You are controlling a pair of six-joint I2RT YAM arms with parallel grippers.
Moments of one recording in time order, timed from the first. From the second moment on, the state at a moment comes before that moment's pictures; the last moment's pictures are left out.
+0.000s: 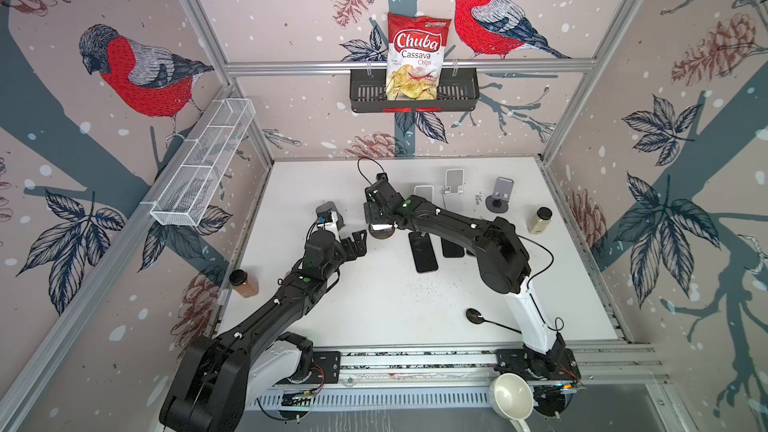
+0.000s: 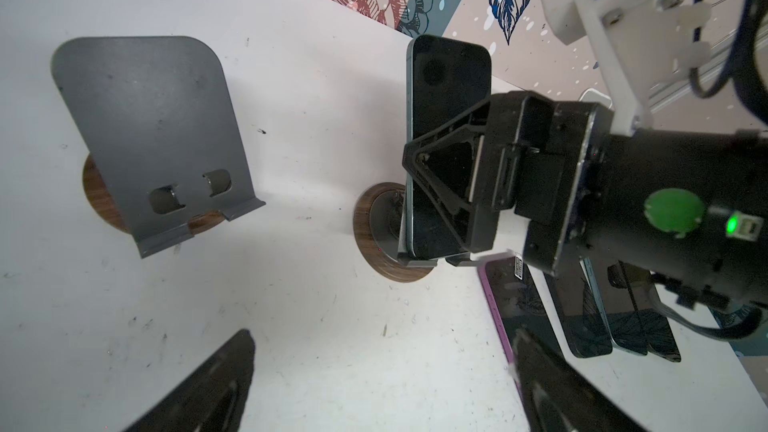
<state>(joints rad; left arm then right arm) -0.36 1.05 0.40 0.20 0.02 -0.52 0.92 2.26 1.89 -0.46 0.28 0.47</state>
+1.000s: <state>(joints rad) -0.36 1.01 0.38 0.20 0.02 -0.52 0.93 2.28 1.88 -0.44 0.33 0.47</state>
